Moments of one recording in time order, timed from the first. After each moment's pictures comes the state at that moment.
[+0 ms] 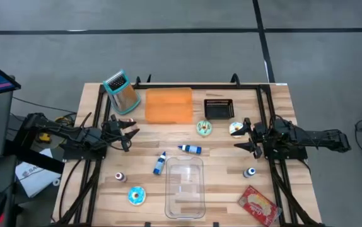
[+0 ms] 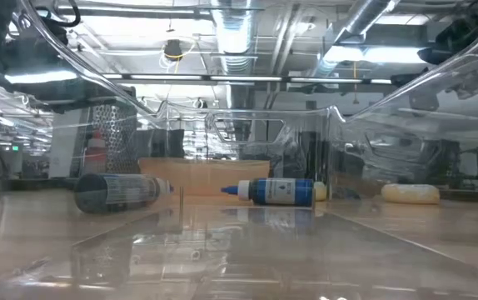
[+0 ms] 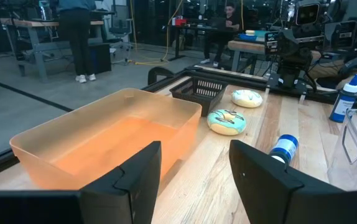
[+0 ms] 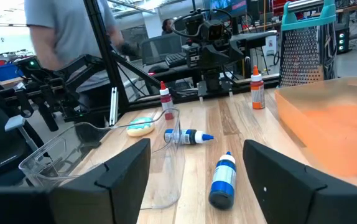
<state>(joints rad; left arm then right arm) -0.27 0.24 0.01 0.11 -0.77 -0.15 -0.06 0.06 0.01 0.04 -0.18 0.21</state>
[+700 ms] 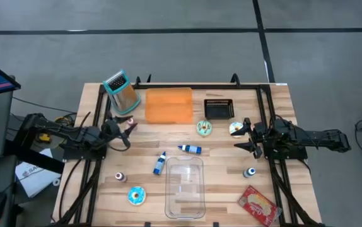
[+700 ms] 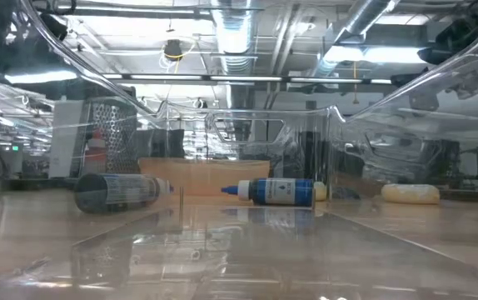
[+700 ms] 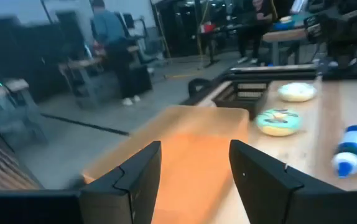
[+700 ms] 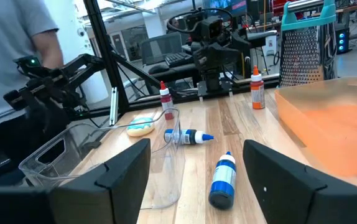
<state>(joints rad) -0.26 0.25 0.01 0.20 -0.90 0.17 -0.06 0.06 0.01 0.04 -0.18 0.21</state>
